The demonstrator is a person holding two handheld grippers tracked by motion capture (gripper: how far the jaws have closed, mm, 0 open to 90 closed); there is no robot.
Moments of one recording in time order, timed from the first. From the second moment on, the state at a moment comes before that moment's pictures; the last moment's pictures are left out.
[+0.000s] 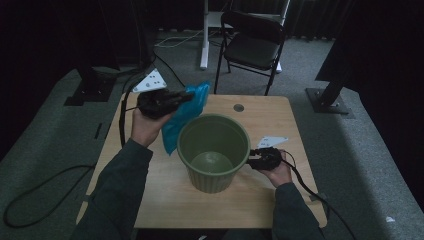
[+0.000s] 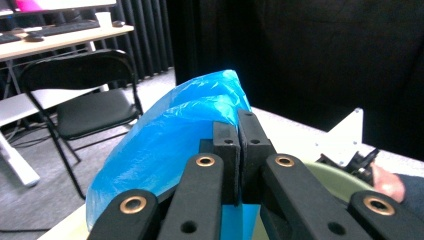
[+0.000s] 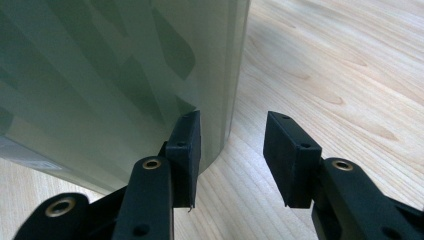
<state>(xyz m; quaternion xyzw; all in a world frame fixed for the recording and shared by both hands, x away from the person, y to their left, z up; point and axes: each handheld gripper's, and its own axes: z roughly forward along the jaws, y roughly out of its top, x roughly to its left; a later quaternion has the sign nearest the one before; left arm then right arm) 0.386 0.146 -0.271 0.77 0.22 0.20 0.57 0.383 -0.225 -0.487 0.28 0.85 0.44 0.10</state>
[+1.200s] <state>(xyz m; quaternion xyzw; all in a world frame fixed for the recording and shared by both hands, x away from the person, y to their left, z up) 0.365 0.068 -0.248 0.78 0.14 0.14 0.60 0.385 -0.221 -0.486 0.28 0.85 0.44 0.10</state>
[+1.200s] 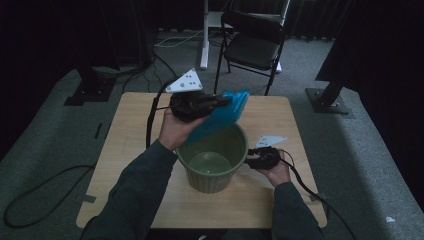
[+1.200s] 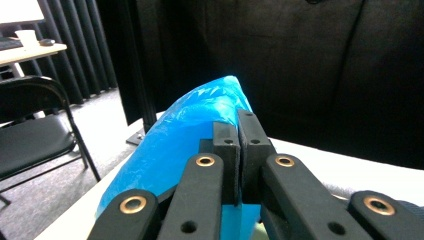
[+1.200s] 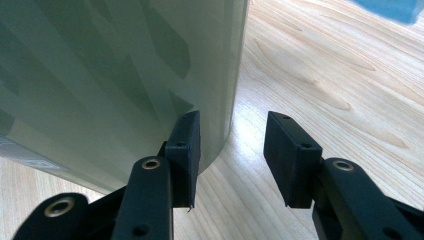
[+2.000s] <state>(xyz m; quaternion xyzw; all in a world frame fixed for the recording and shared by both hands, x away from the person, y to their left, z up) 0.366 0.085 -0.299 0.80 0.17 0.11 0.56 0.386 -0.227 -0.481 0.30 0.84 0.45 0.11</state>
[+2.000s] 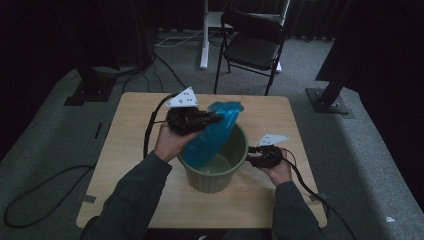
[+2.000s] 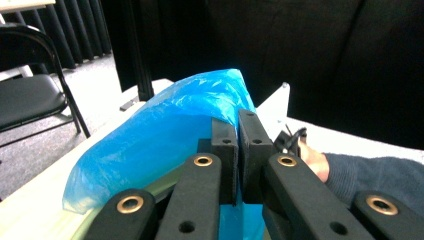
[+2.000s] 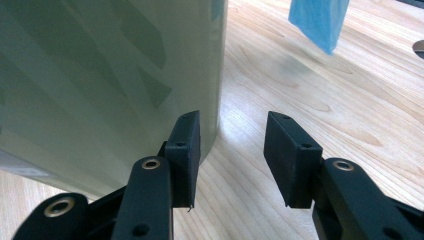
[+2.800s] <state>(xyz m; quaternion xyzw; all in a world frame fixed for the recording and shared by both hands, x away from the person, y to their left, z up) 0.352 0.086 -0.335 0.83 0.17 0.07 0.52 0.411 -0.240 -0.418 0.32 0.78 0.51 0.18</state>
